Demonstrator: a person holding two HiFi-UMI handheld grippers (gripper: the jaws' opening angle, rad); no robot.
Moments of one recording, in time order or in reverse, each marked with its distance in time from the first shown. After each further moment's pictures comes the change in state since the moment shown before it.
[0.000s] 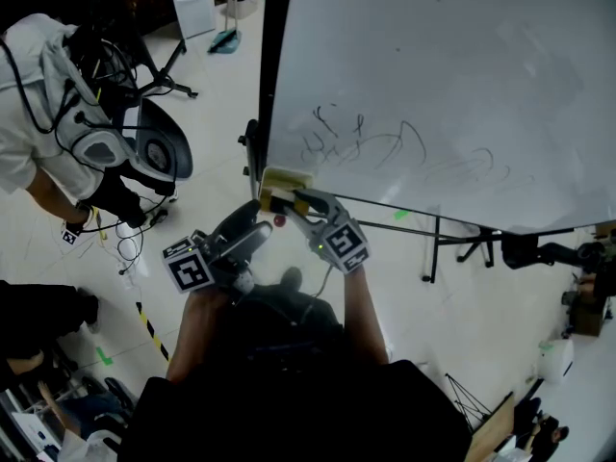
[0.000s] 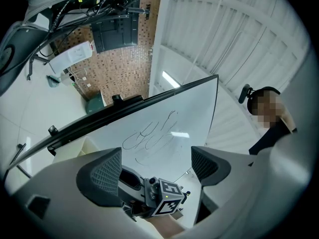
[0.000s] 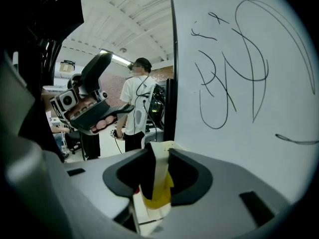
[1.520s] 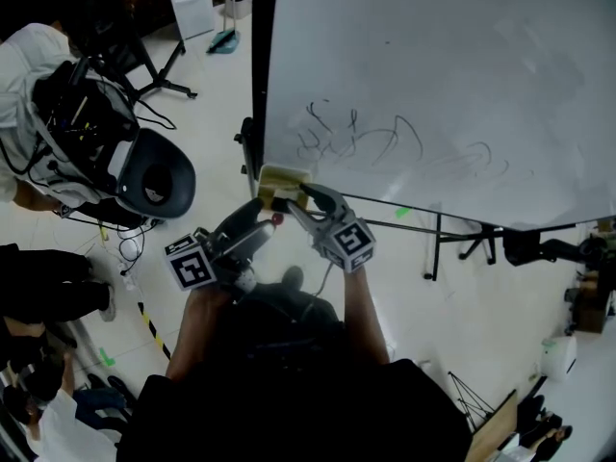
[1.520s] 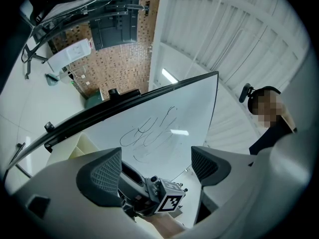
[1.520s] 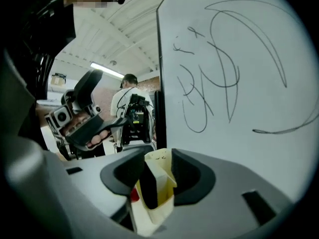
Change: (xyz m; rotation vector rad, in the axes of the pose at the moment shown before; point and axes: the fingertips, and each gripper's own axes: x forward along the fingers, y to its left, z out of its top) left arm 0.009 -0.001 -0.008 0.000 0.028 -0.003; right arm -0.016 -0.015 0.010 0.133 -0.111 -0.057
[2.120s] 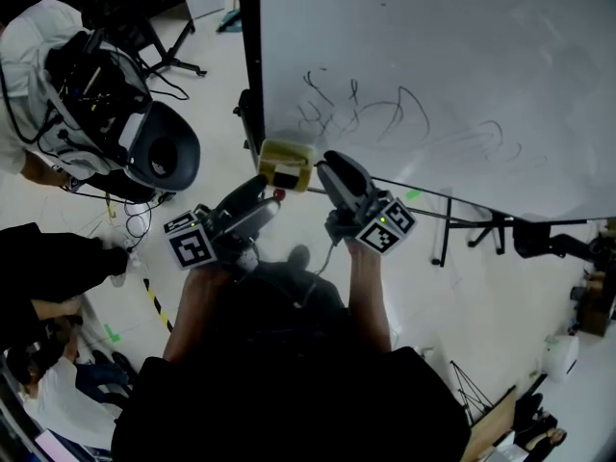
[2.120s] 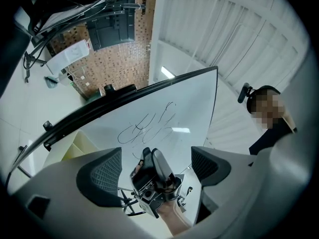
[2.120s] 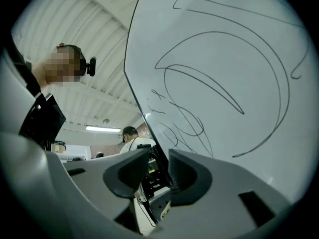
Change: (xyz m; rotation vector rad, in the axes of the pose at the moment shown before) left arm 0.008 -0.011 -0.010 0.030 0.014 0.024; right arm -0.067 -0.023 0.076 0.479 -0.446 0.145
